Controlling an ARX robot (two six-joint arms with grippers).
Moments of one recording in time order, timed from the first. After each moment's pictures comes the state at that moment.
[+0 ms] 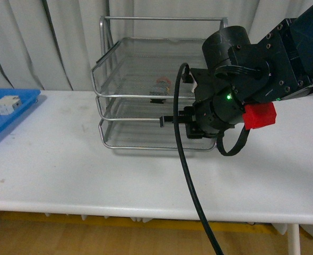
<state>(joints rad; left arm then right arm) 0.00 0.01 0.01 0.00 0.00 -0.01 0.35 2.30 1.54 -0.03 -0.05 0.16</state>
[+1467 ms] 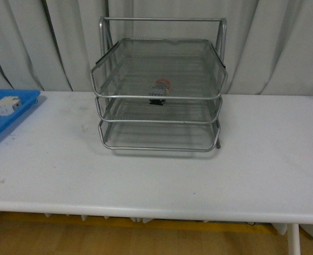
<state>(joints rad) 0.00 0.01 0.01 0.00 0.00 -0.01 0.00 0.43 0.09 0.35 0.00 0.01</state>
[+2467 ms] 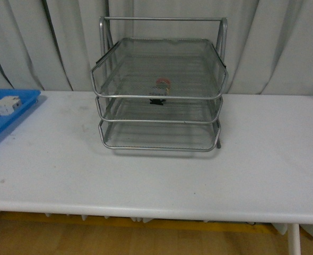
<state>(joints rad) 0.00 0.01 0.01 0.00 0.00 -0.01 0.00 0.00 0.01 0.01 0.00 0.01</state>
